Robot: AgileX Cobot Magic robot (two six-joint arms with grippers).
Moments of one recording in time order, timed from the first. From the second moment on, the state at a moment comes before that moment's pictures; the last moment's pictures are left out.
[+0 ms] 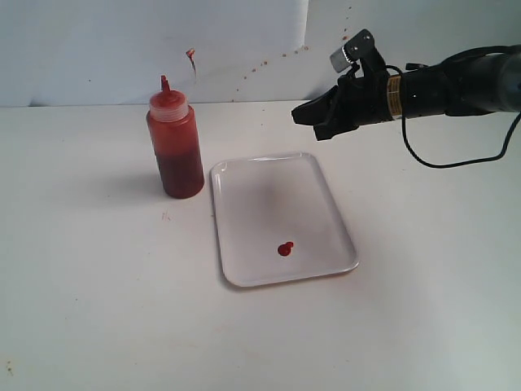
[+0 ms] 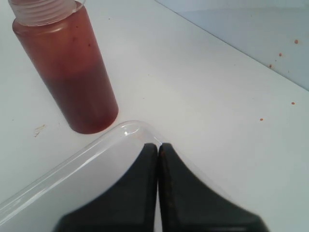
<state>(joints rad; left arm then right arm) -0.06 0.03 0.00 0.17 0.29 -0.23 0.13 2.22 -1.58 -1.71 -0.83 1.32</state>
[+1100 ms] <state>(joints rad) -0.06 0.03 0.00 0.17 0.29 -0.23 0.13 1.59 -1.58 -1.71 -0.83 1.32</state>
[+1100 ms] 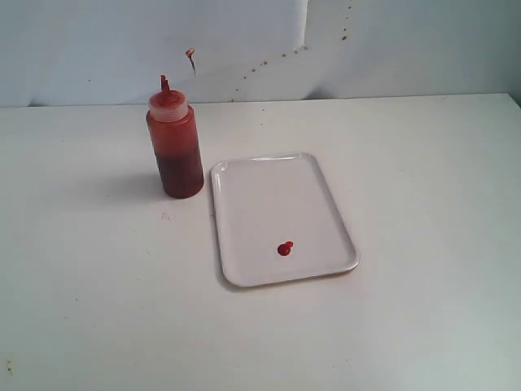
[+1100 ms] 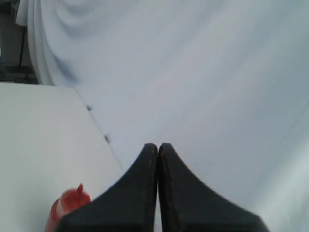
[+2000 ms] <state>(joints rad) -0.06 0.03 0.00 0.17 0.29 -0.23 0.13 0.93 -1.58 -1.69 -0.86 1.39</state>
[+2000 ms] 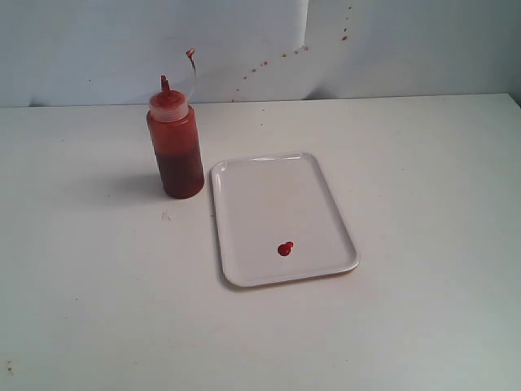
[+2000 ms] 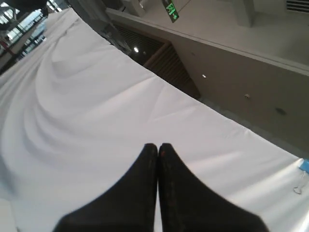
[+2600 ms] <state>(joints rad) -0.06 0.03 0.00 0.17 0.29 -0.23 0.13 0.52 -0.95 -1.68 -0.09 1.46</state>
